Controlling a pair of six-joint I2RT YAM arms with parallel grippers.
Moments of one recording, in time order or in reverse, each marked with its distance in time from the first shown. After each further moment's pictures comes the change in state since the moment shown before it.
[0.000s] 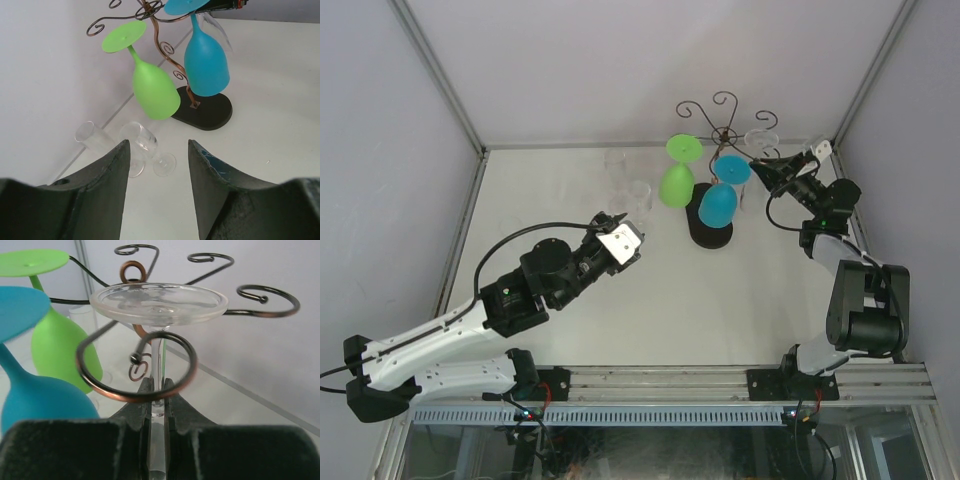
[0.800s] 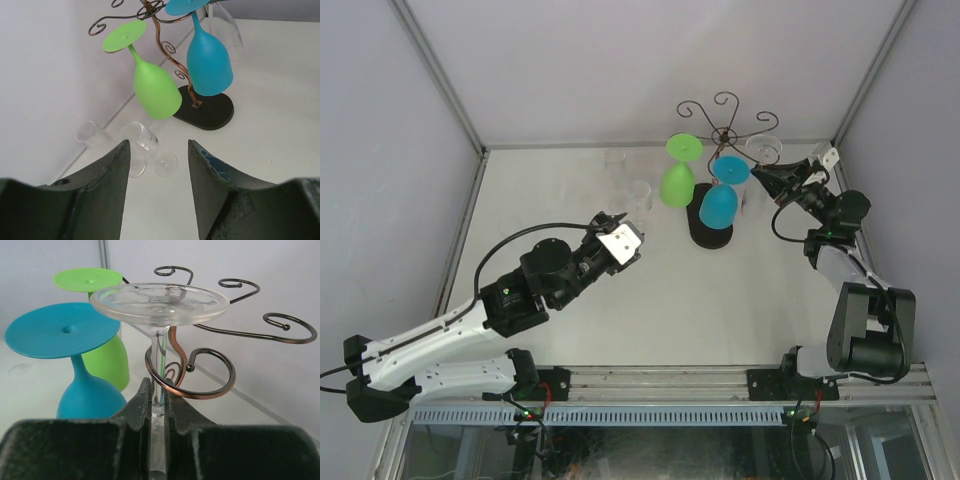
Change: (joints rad) left arm 0.000 0.000 0.000 0.000 -0.002 0.007; right arm -0.019 -0.118 -0.058 0.047 -0.091 0.066
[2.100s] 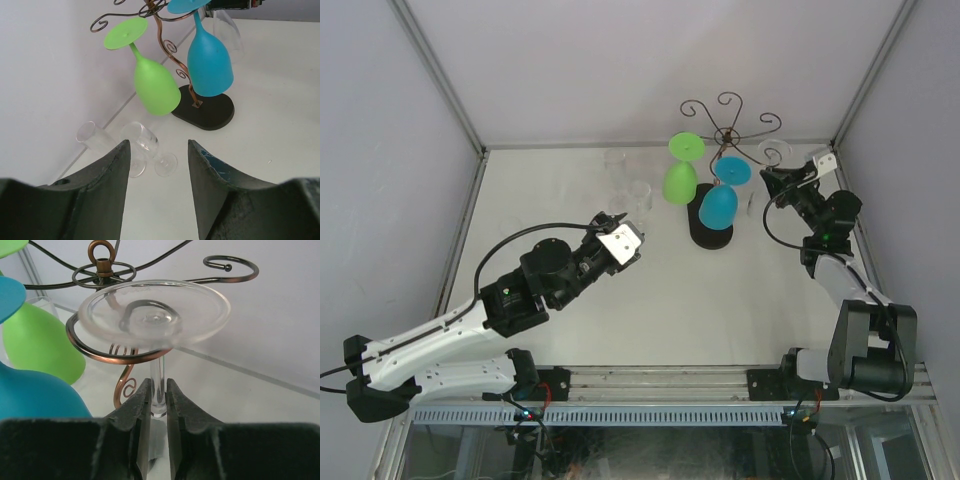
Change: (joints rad) left arm 0.000 0.000 0.000 0.000 0.000 0.000; right arm 0.021 -0.108 -0.073 -0.294 0.322 -0.196
